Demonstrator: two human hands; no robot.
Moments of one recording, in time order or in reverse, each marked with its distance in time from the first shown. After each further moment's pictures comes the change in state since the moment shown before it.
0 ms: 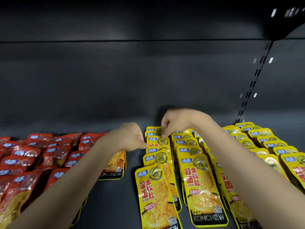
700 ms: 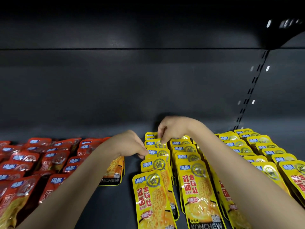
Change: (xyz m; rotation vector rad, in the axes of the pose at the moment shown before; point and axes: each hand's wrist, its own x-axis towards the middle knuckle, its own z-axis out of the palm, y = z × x) left_hand 0.001 0.000 0.003 -0.379 -0.083 -0.041; right_hand 0.009 0.001 0.006 0.094 -0.013 -0.033
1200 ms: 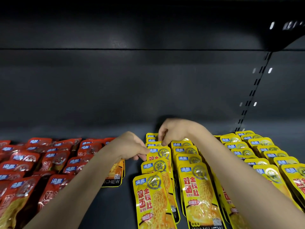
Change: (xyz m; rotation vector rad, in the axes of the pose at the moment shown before) left_hand 0.001 -0.005 0.005 -0.086 0.030 -0.020; right_hand 0.005 0.003 0.005 -0.014 -0.006 -0.002
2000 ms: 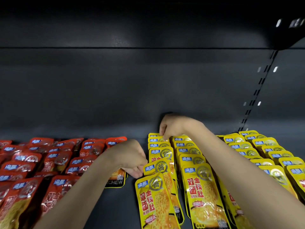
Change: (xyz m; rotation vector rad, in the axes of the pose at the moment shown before) left_hand -0.011 -0.004 0.006 -0.013 -0.167 -0.122; right_hand 0.012 -0.006 -0.005 -0.077 0.069 0.079
